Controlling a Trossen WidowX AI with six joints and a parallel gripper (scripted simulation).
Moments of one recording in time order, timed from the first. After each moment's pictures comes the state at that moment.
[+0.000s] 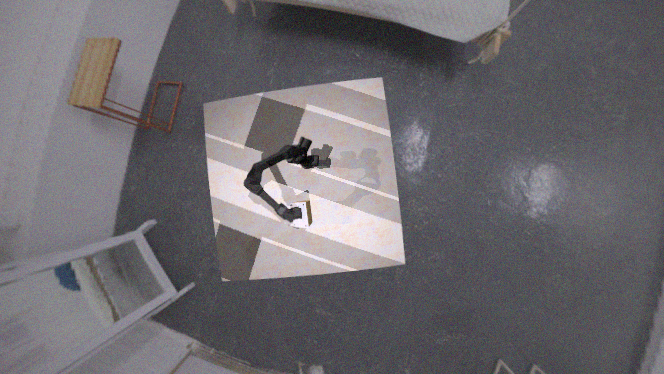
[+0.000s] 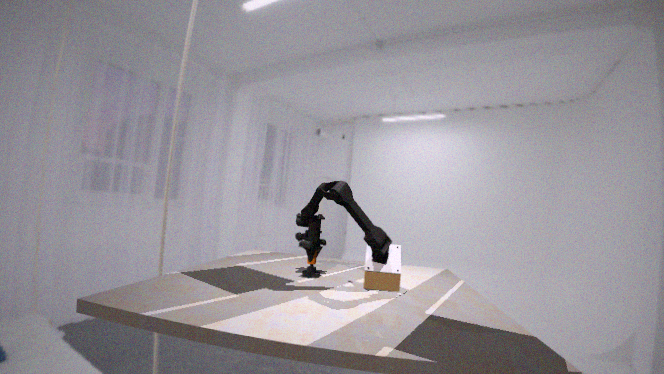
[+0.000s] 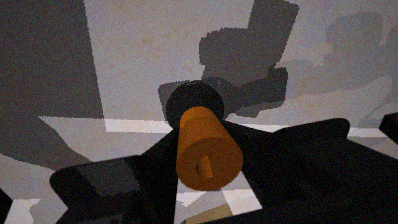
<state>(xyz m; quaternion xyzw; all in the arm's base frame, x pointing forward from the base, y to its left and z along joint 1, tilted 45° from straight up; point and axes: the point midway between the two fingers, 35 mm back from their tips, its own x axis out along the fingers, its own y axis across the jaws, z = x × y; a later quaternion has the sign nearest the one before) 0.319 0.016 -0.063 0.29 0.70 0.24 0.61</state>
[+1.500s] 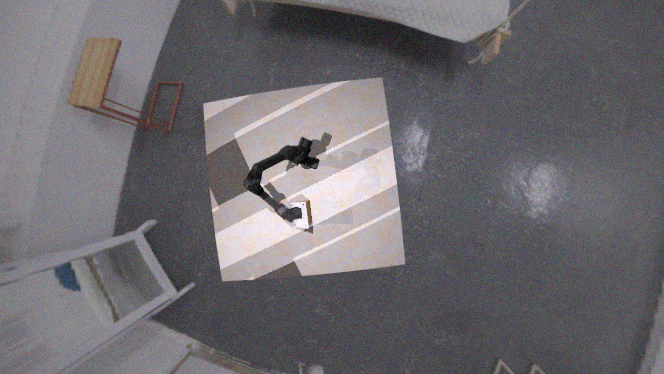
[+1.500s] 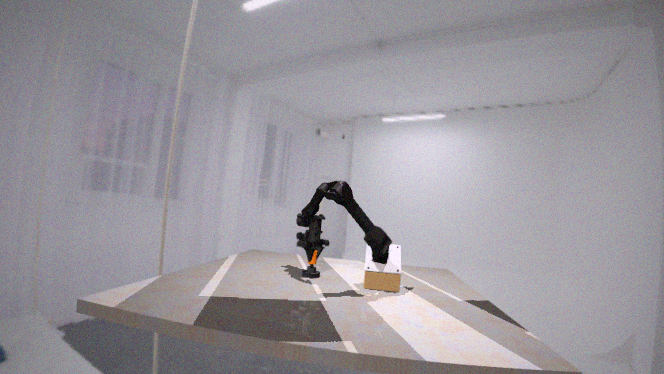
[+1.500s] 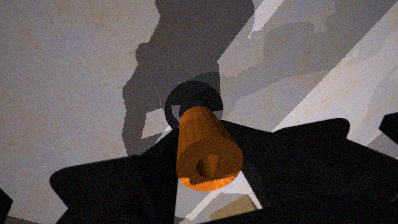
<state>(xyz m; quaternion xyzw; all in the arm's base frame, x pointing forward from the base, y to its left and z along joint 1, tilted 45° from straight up) 0.317 0.016 -0.063 0.35 0.72 0.17 0.58</state>
